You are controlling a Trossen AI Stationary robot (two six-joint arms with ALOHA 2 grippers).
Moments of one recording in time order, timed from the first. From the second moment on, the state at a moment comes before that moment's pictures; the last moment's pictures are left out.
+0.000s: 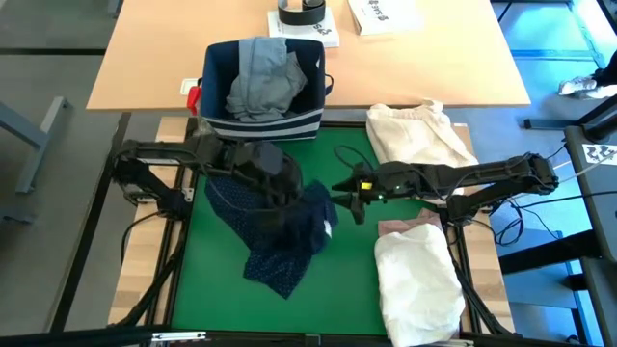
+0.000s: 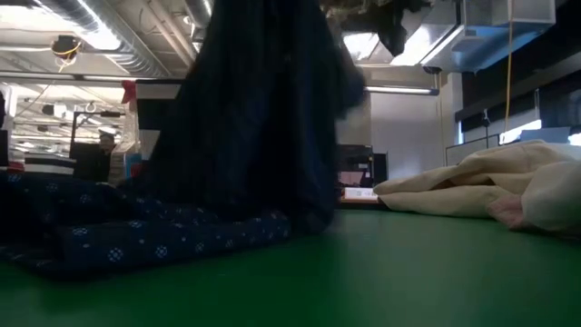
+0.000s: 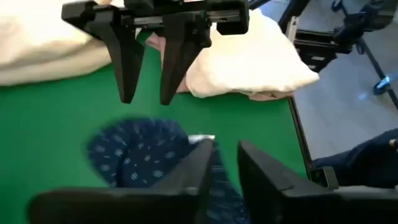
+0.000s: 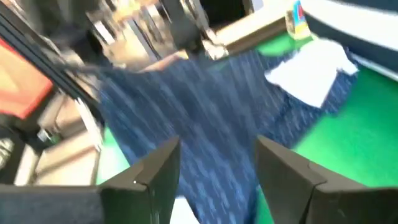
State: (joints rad) left arm -0.09 1.56 1.79 -0.93 0.06 -0.20; right arm 0.09 1.26 0.99 -0.12 0.08 0.49
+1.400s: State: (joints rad) left arm -0.43 1.90 1.16 -0.43 -0.07 -1.08; right arm 0.08 1.47 0.94 -0.36 -0.02 0.15
